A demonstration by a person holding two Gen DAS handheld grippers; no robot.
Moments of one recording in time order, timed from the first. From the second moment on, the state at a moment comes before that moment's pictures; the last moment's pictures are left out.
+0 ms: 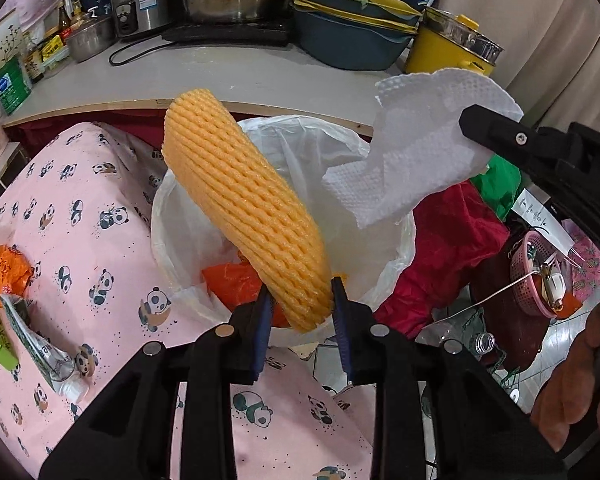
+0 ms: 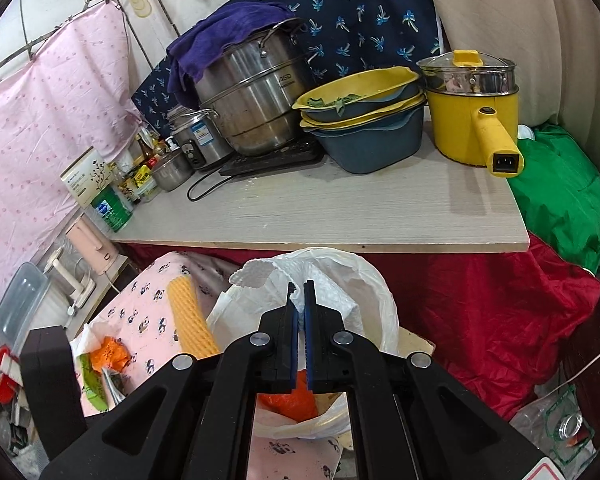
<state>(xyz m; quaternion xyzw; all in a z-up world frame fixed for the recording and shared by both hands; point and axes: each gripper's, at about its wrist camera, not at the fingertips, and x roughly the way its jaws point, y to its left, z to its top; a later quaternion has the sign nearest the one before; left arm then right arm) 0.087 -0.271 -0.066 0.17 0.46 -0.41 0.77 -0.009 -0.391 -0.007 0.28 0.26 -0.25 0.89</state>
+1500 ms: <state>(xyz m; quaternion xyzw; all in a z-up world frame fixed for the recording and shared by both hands) 0.152 -0.140 -0.043 0.05 0.45 -0.28 0.85 0.056 -0.322 0.013 0.23 0.28 -0.19 0.91</state>
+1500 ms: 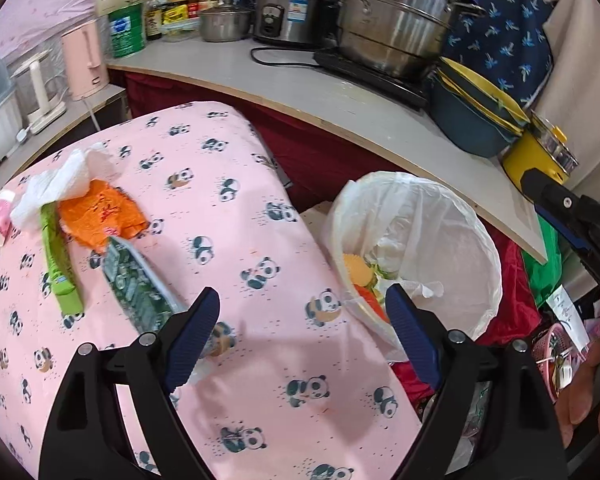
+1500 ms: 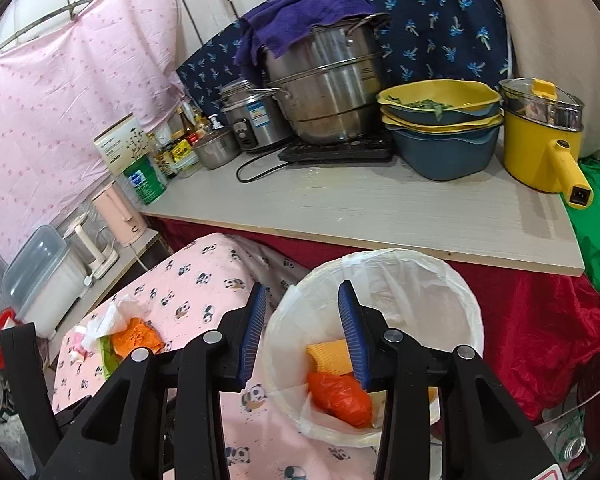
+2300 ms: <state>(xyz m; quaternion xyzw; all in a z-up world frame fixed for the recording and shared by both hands) 0.180 0.007 -0.042 -0.03 0.45 -0.16 0.88 0.103 -0.200 0.012 0.16 0.33 -0.08 0.93</state>
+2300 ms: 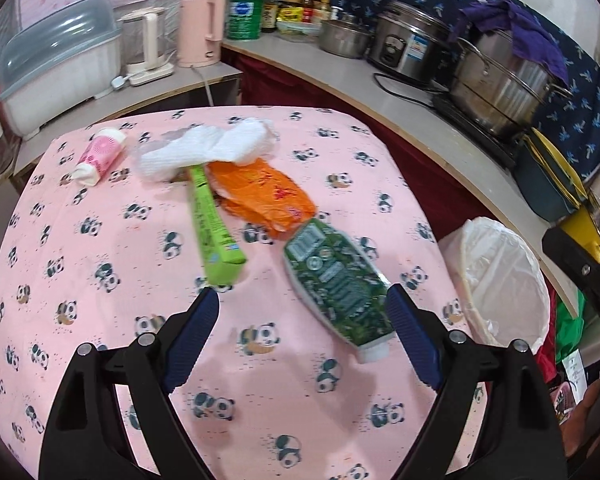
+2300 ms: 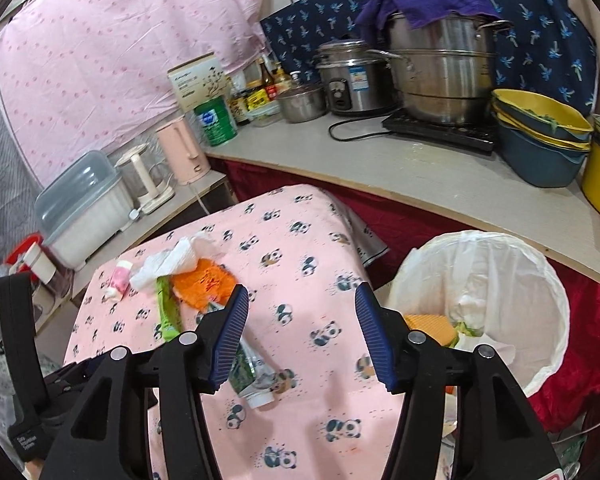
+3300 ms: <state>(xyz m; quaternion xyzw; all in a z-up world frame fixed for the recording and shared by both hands) 0.245 0.056 -0.099 -0.08 0.51 -0.11 0.85 0.186 -0.137 -0.089 0.15 0.45 -0.03 0.88</state>
